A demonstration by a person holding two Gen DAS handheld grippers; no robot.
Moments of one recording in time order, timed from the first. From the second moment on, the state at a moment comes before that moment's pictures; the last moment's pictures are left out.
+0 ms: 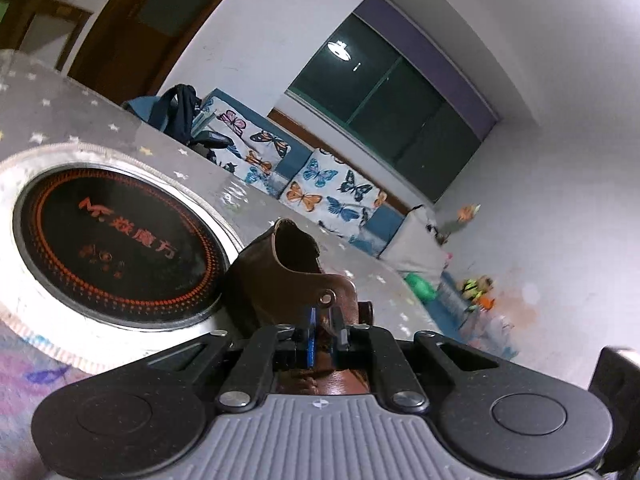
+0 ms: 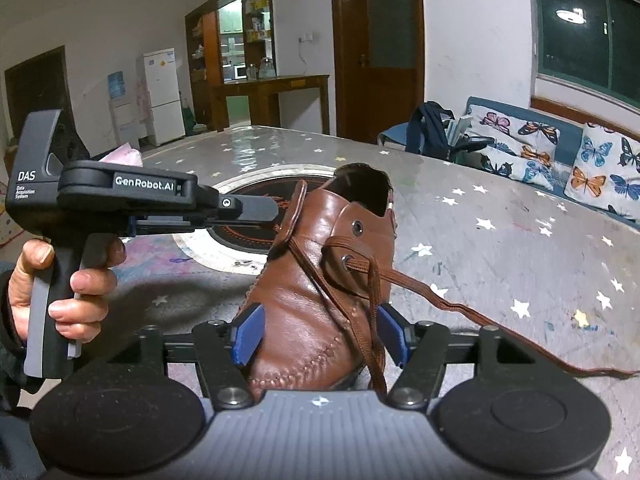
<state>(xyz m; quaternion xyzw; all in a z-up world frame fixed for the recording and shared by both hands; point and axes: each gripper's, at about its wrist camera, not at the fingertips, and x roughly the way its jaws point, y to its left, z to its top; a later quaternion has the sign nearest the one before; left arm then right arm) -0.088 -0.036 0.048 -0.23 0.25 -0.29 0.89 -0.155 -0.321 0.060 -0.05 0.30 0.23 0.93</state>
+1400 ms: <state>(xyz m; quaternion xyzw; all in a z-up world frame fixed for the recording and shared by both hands) -0.128 -0.010 0.083 -0.16 0.18 -0.23 0.94 -0.142 -0.317 0.060 -0.05 0.32 0.22 0.92</state>
